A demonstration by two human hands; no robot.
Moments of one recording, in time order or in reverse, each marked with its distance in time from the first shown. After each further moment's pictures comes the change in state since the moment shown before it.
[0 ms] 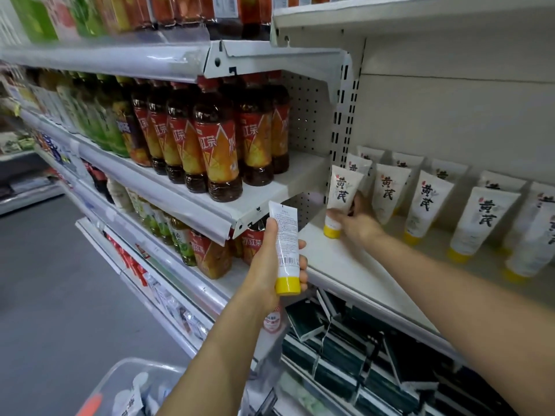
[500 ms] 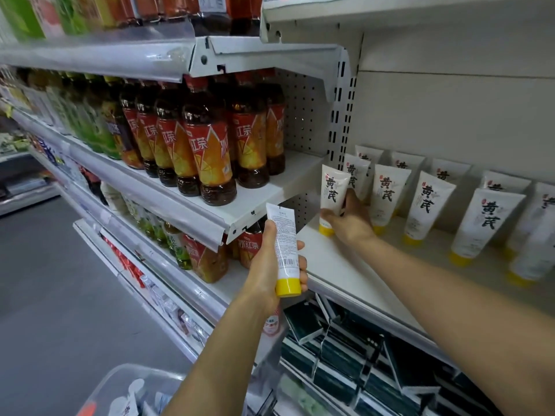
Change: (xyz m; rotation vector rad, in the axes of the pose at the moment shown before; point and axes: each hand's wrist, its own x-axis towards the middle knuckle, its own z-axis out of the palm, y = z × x) left_hand 0.016 -0.001 0.005 -0.013 0.014 0.017; right_hand 0.013 0.005 0.011 -0.132 0.037 -0.056
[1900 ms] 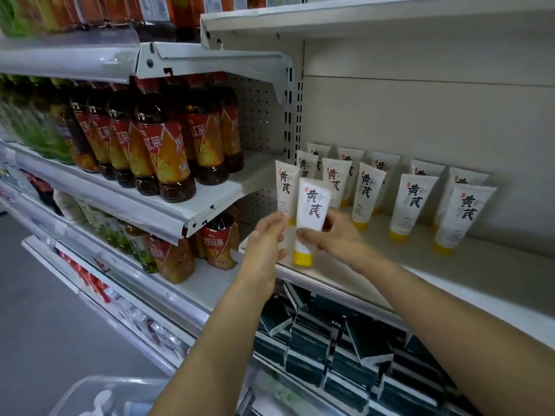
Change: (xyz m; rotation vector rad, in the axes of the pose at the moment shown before) left_hand -0.010 -0.018 0.062 0.151 0.123 0.263; right_hand -0.091 -0.001 -0.071 0.292 -0.212 -0.041
